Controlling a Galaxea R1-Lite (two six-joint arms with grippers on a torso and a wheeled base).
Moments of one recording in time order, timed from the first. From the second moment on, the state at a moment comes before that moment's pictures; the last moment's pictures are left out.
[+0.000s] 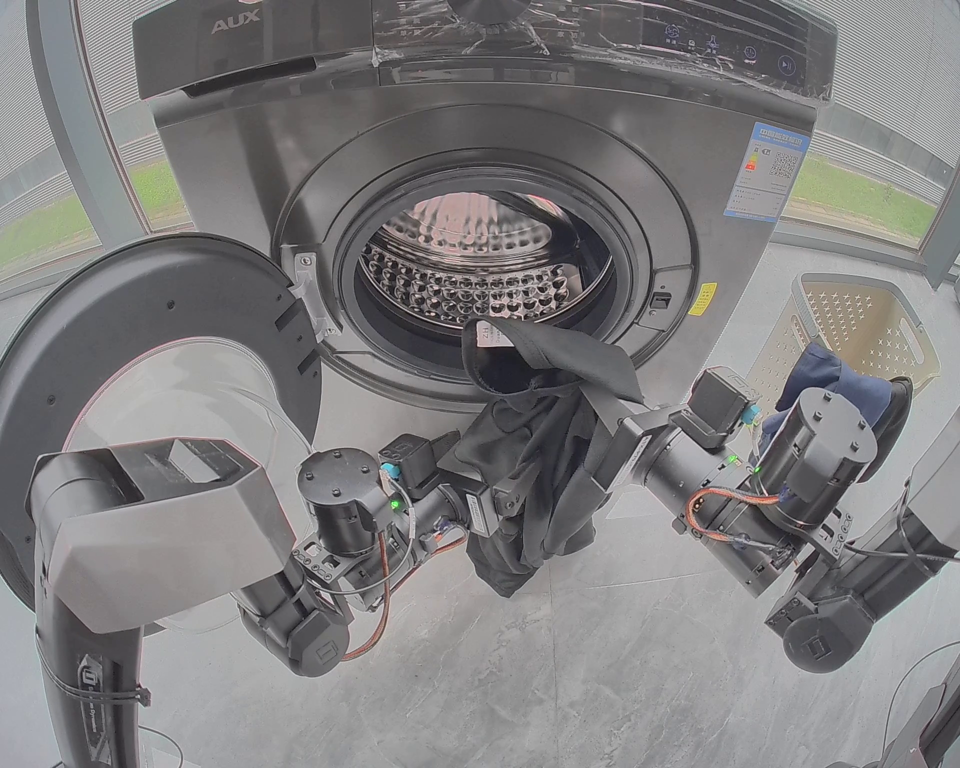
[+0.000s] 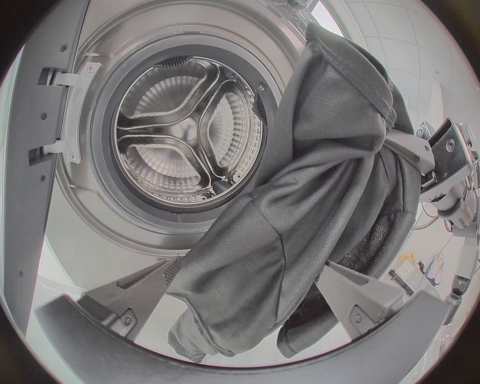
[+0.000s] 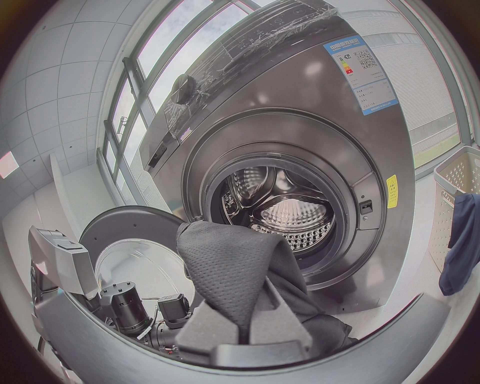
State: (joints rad) left arm -0.61 2.28 -0.82 -1.55 -0.04 -0.17; right arm 0.71 1.90 -0.63 -1.51 -0.13 0.22
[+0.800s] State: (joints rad) left arm -0.71 2.29 -0.80 -1.55 -0.04 -0.17; right arm 0.71 1.94 -0.65 -1.54 -0.15 0.21
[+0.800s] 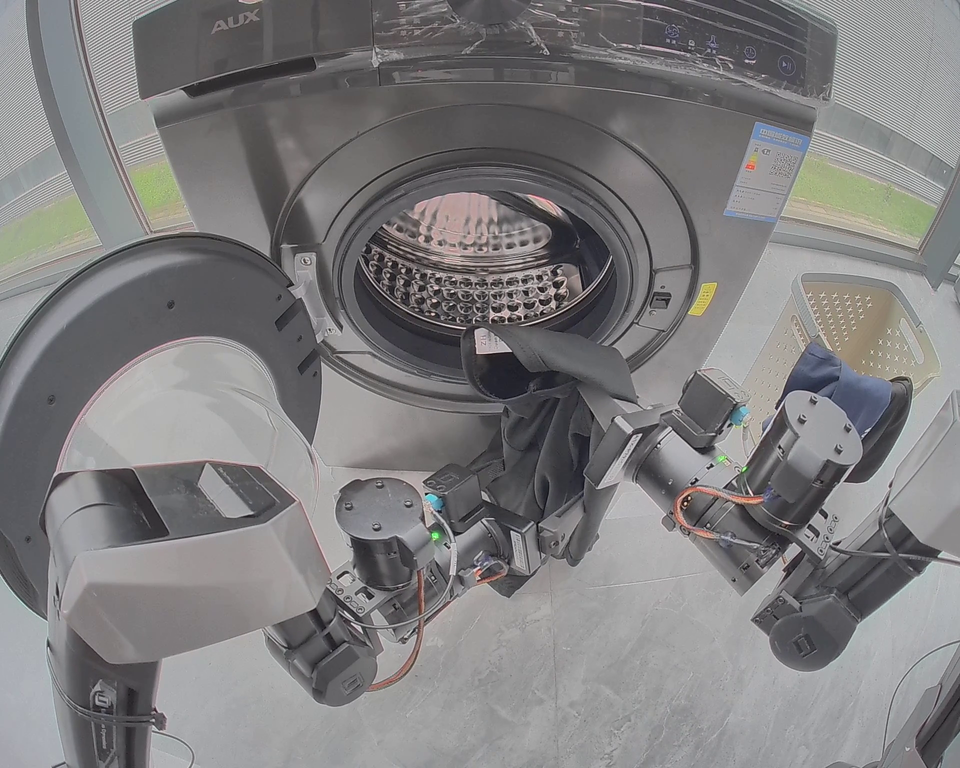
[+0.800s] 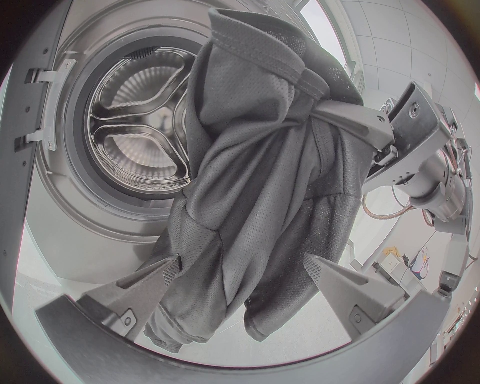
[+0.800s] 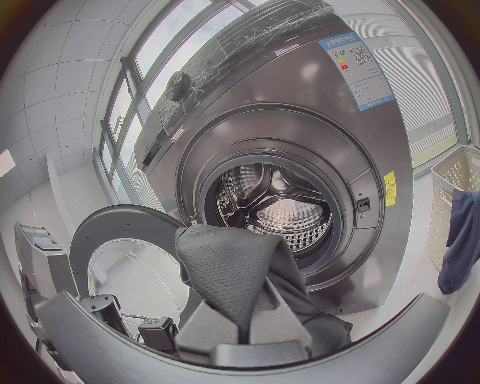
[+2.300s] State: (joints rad) left arm -0.68 2.14 -0.64 -1.55 0.02 -0.16; right arm 0.71 1.95 -0.63 -1.54 -0.15 0.22
